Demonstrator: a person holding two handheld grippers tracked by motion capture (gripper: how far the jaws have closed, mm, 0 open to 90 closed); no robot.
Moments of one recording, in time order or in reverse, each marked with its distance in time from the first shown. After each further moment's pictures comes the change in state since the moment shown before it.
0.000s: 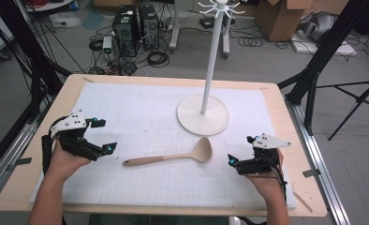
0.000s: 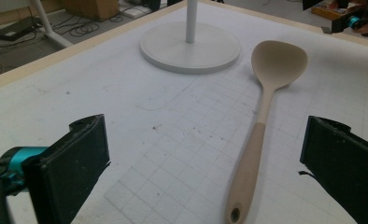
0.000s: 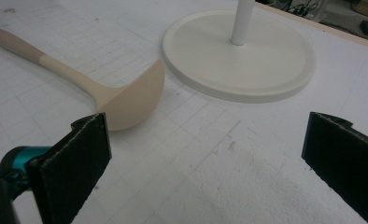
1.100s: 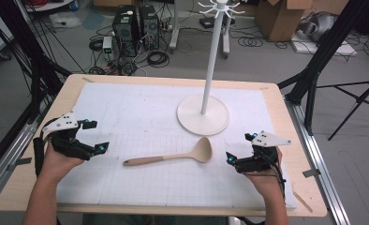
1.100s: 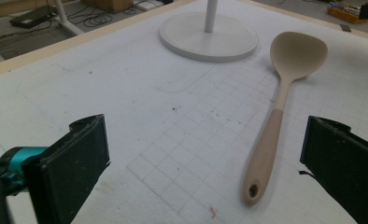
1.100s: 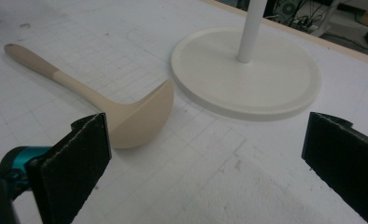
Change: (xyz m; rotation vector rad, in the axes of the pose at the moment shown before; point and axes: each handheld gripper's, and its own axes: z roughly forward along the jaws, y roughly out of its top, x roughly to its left) left arm 0.014 -0.016 -0.017 0.016 0.042 -0.048; right arm 0.004 0.013 -0.001 -0.036 0.022 -0.018
